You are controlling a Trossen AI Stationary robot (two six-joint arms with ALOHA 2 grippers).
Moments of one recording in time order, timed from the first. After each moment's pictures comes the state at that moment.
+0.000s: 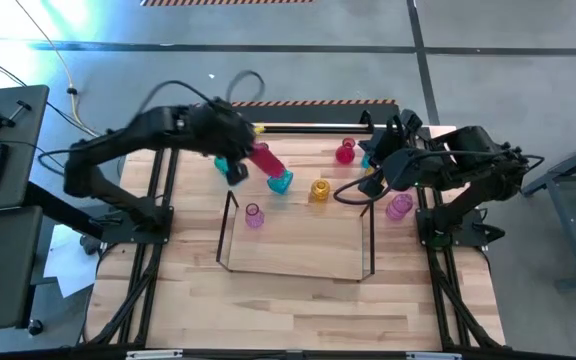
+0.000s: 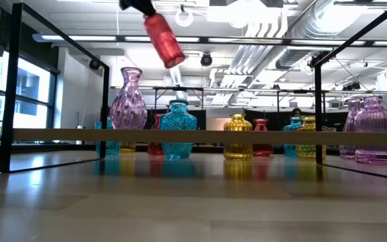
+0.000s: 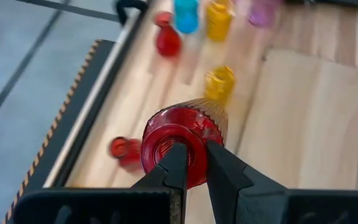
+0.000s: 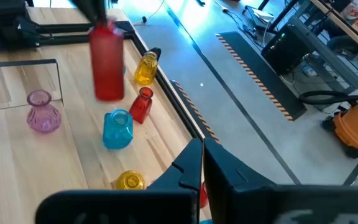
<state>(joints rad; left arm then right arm) 0.23 1.41 1.68 -1.10 -0.11 0.02 0.26 1.57 2.24 -1.57 0.83 0.34</state>
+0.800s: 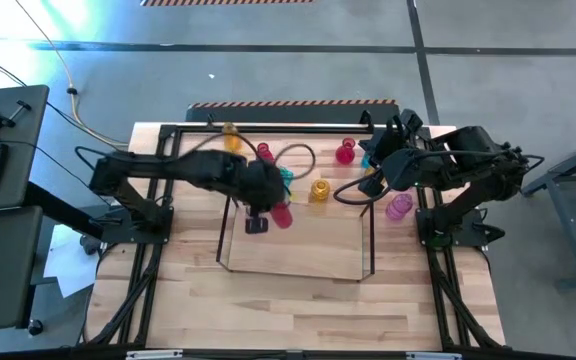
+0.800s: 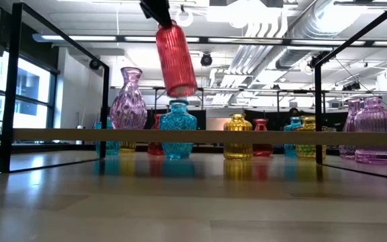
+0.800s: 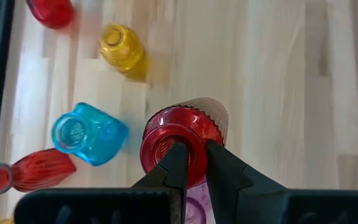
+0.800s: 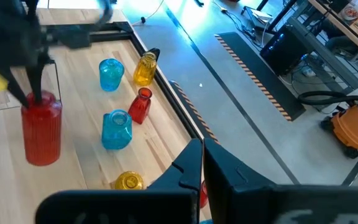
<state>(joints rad) -0.05 1.65 1.68 -1.10 -0.14 0.00 0.26 1.57 2.24 -1.57 0.84 0.34</state>
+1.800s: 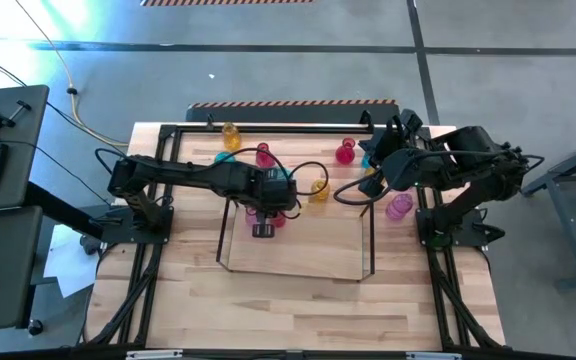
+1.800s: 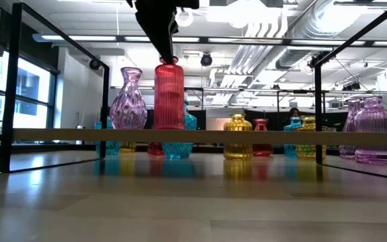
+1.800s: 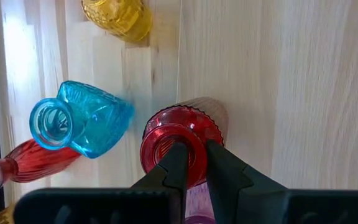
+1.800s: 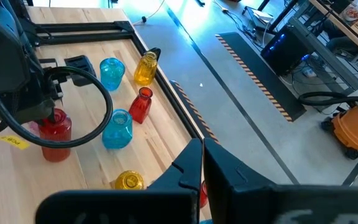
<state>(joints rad) -0.06 1.79 1.68 -1.15 -0.20 0.03 0.26 1.57 2.24 -1.57 0.83 0.34</state>
